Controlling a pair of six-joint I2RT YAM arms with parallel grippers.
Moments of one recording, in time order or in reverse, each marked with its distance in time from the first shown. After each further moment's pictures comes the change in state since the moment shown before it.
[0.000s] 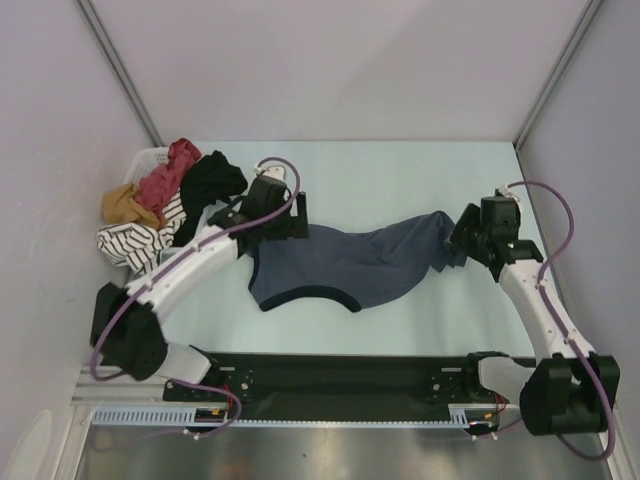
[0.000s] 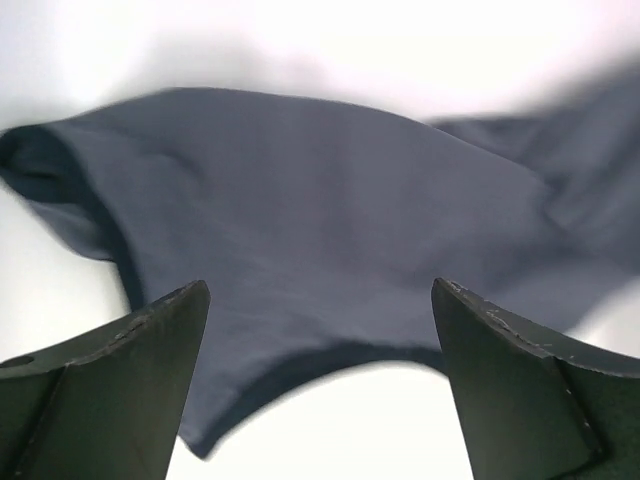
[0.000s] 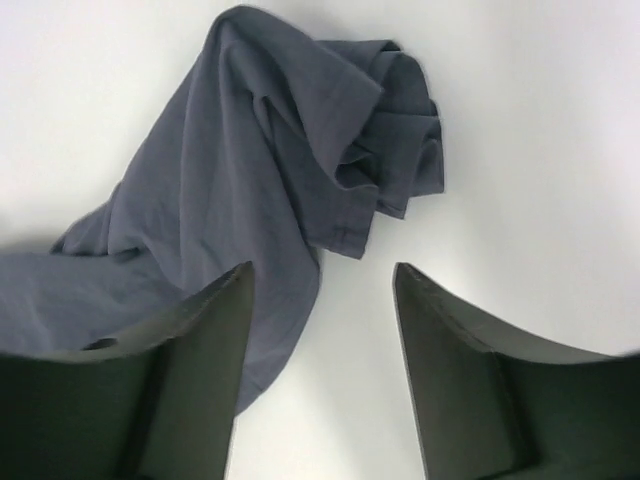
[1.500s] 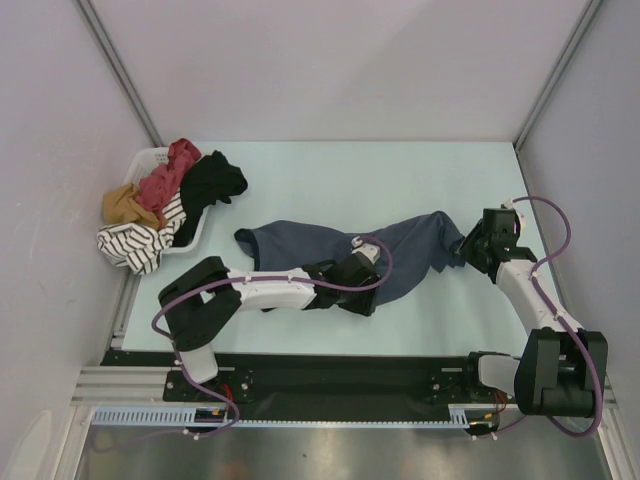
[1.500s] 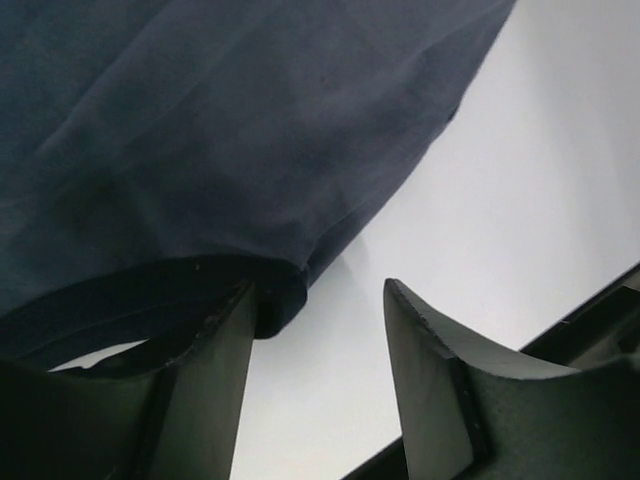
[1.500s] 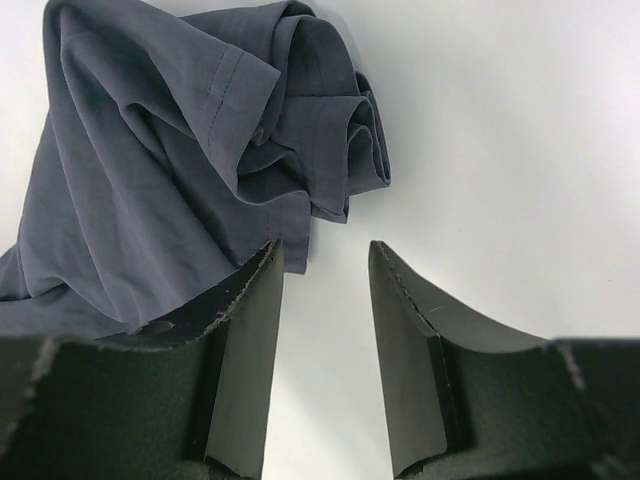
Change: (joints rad) left arm -0.556 0.297 -0.142 0.353 0.111 -0.159; right arm -0.092 0.055 -0.144 0.142 0.026 0.034
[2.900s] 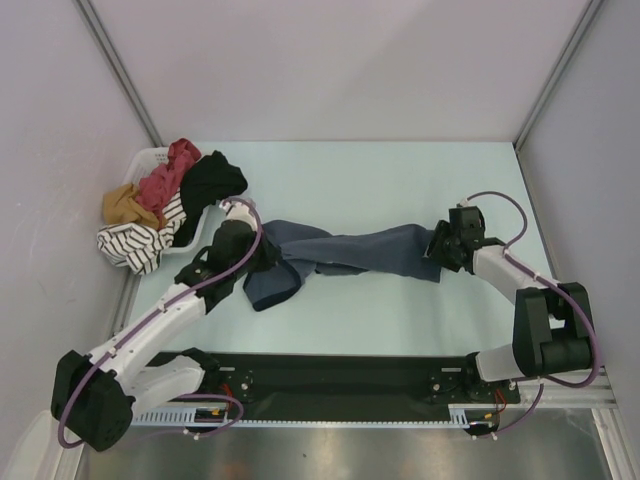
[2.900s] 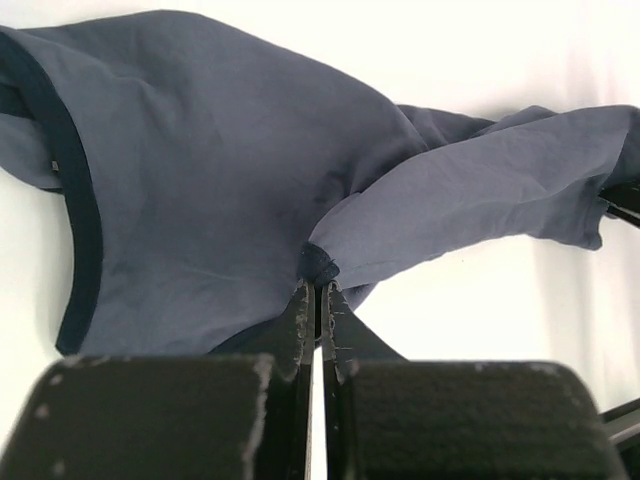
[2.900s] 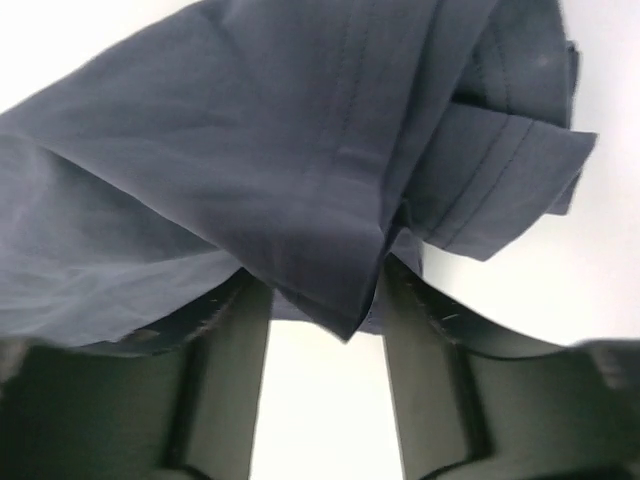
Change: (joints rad) left arm 0.555 -0.748 -0.336 -0.090 -0.033 0.034; right arm 0.173 0.215 0.014 0.118 -0.119 -0.034
